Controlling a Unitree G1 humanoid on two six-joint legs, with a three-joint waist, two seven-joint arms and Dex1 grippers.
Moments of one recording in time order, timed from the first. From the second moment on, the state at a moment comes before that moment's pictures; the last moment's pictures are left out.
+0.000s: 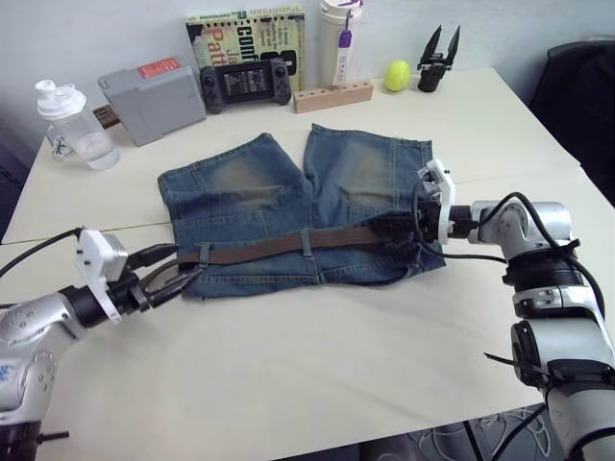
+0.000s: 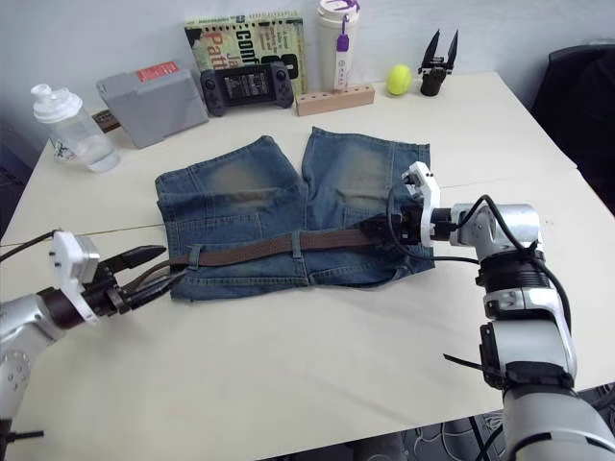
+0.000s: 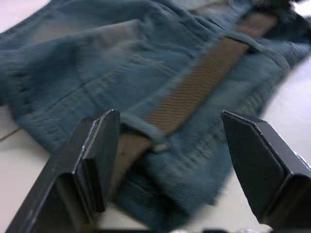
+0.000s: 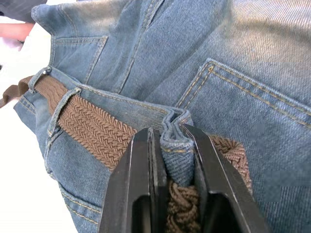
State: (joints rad) left arm -0.08 0.81 0.37 -0.08 -0.66 0.42 -0.81; right arm -0.95 -0.57 0.00 0.55 0.41 0.99 1.07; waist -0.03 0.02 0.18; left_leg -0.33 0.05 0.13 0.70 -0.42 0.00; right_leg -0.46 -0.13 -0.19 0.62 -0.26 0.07
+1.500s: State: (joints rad) left arm -0.38 0.68 0.28 0.27 -0.54 0.42 -1.01; right arm -0.73 -0.59 -0.10 0.22 0.51 0.85 0.94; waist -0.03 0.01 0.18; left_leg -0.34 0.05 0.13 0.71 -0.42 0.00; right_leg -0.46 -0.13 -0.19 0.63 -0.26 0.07
